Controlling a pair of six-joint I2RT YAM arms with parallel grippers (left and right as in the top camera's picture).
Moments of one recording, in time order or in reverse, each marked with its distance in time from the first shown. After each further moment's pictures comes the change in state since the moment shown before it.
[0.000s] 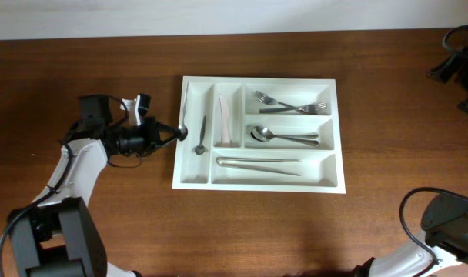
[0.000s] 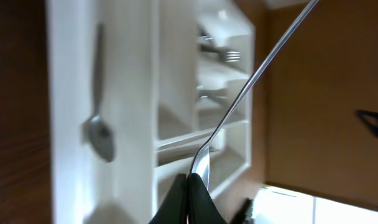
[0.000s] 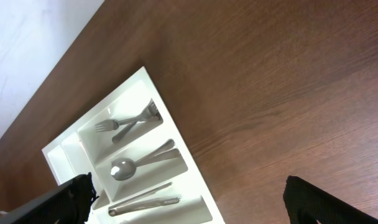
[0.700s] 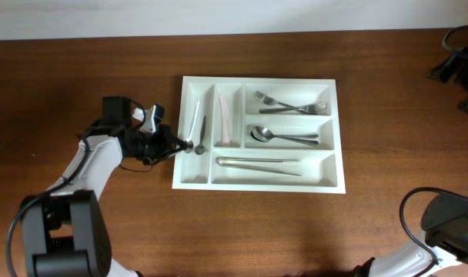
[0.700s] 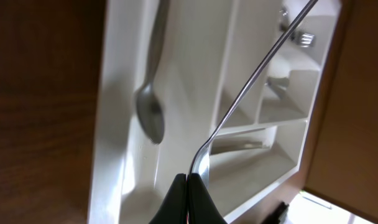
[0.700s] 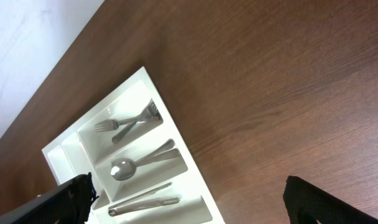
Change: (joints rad) left arm -0.092 0.043 0.000 -0.066 -0.222 -0.048; right arm 0.000 0.000 0.000 0.000 0.000 0.000
